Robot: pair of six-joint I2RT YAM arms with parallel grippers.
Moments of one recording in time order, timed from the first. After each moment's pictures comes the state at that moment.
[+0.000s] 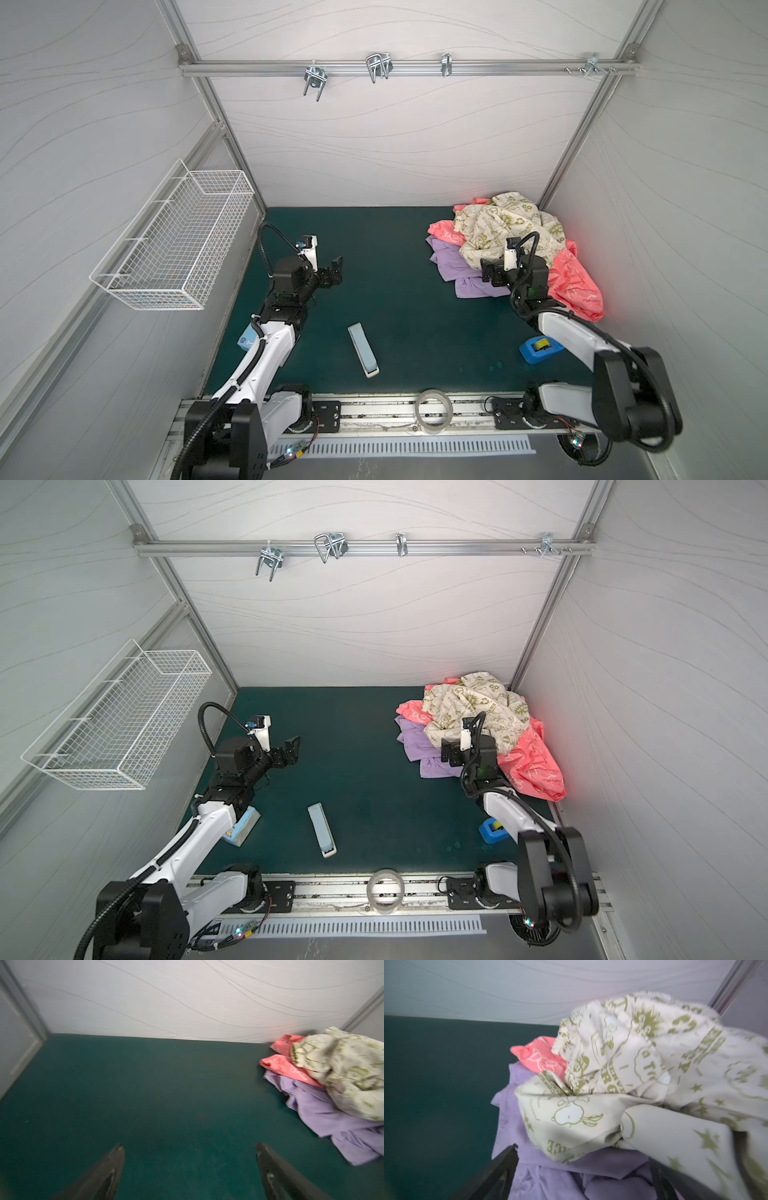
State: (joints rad) left arm -0.03 1.05 0.61 0.06 0.23 -0.11; right arm 0.19 1.19 0.56 0.26 -0.01 -0.03
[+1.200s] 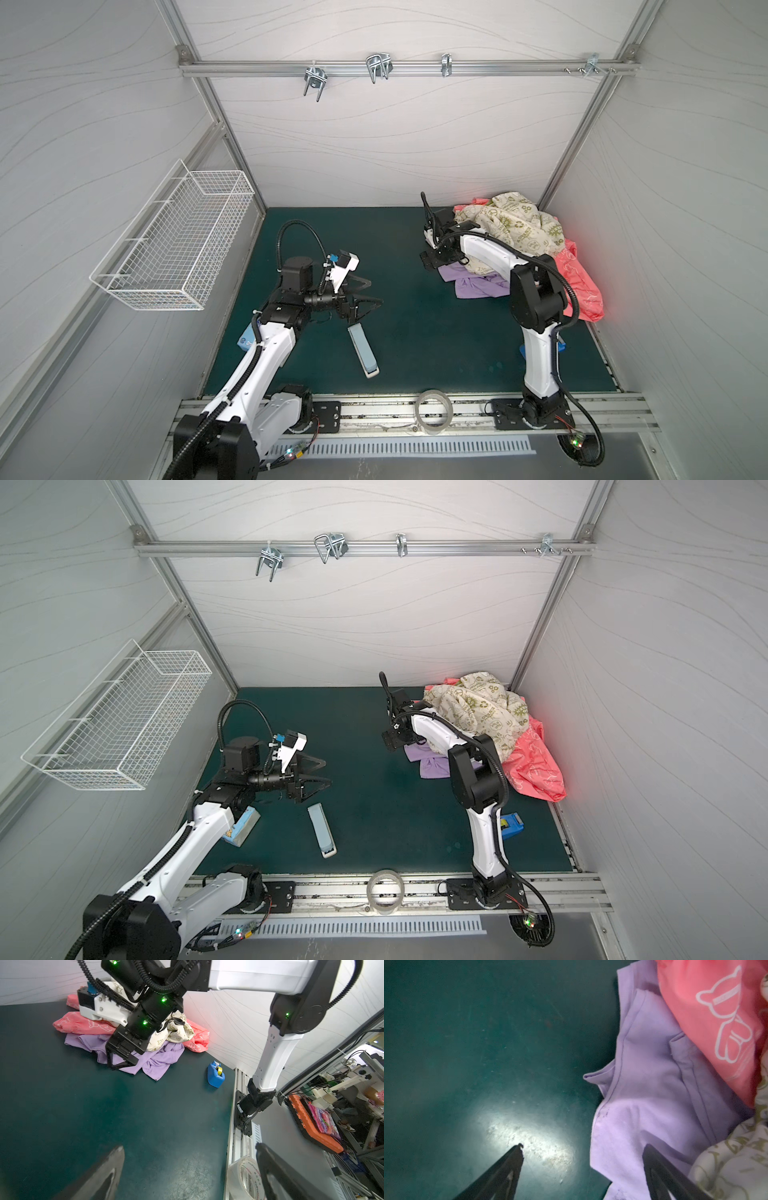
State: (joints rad) left arm -0.12 1.00 0.67 -0.22 1.15 0.03; right arm 0.53 2.10 1.72 -0.82 0.06 0.03
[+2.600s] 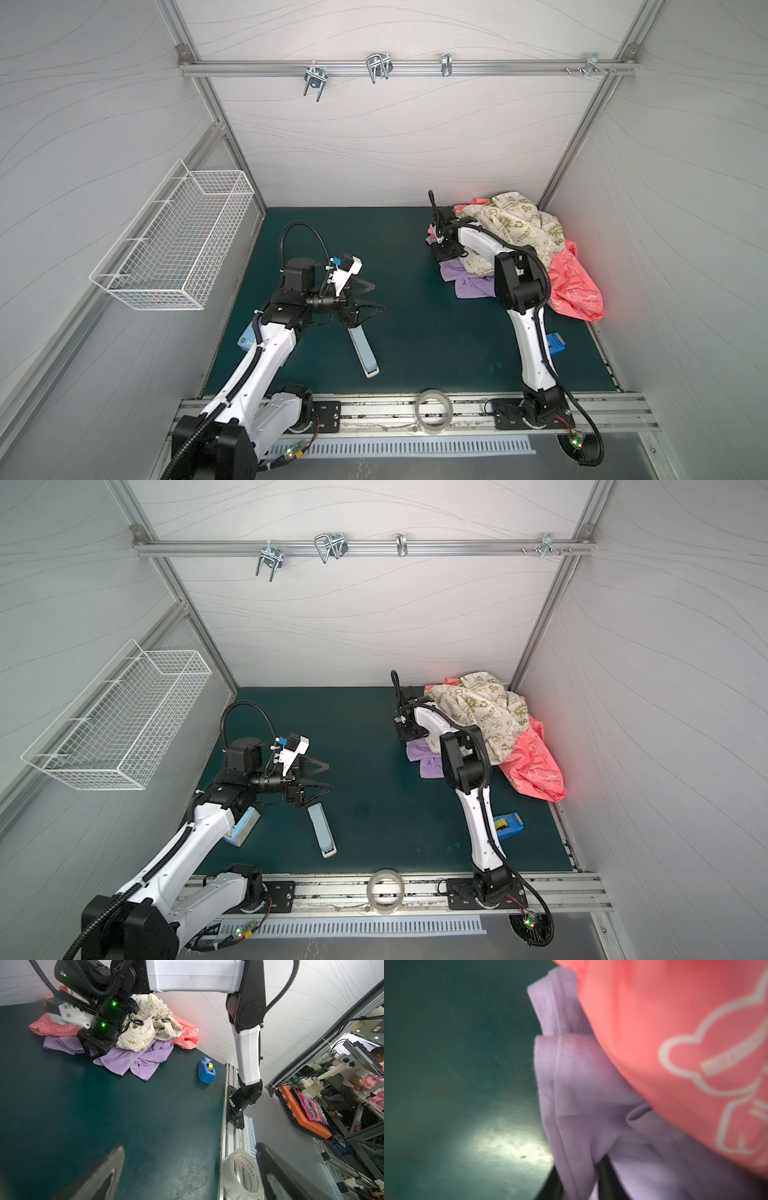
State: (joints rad) left arm -0.14 0.99 0.67 -0.25 1.19 0.07; right arm 0.43 2.35 1.95 -0.85 0.05 0.06
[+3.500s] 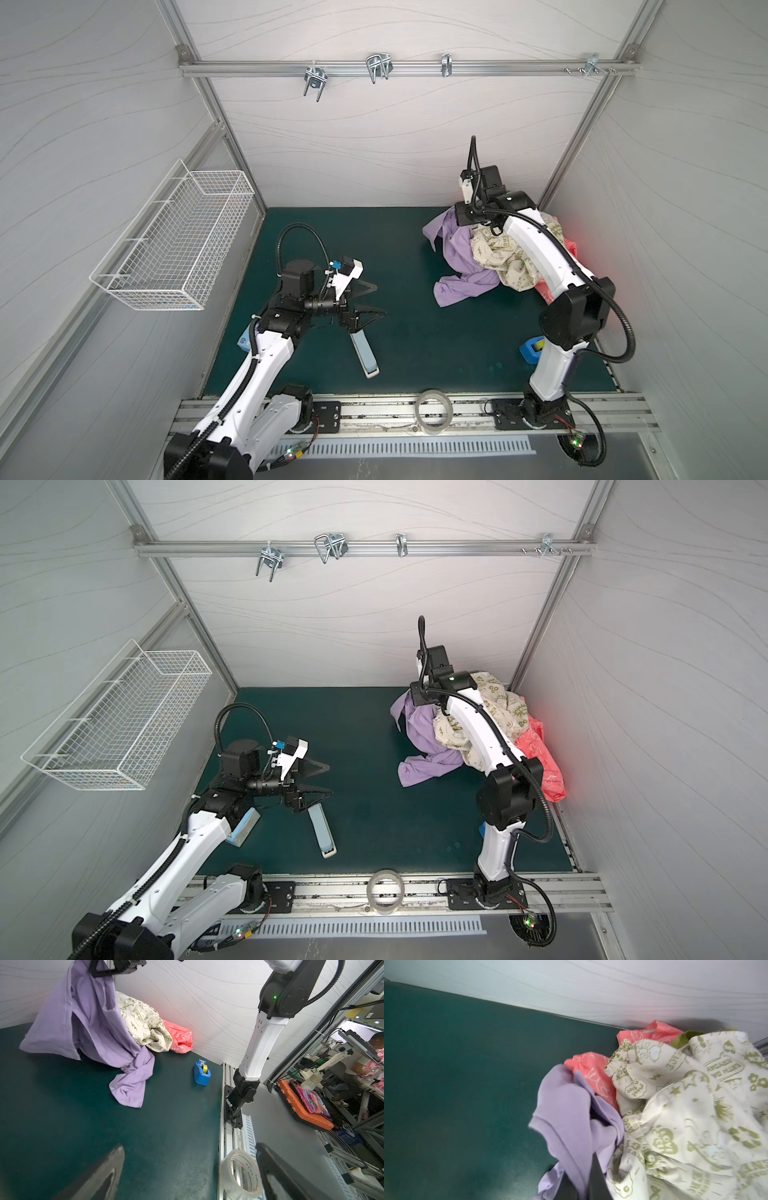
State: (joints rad) left arm -0.17 0.92 0.67 -0.25 1.19 0.08; right arm 0.40 1.84 1.96 -0.88 0.07 0.06
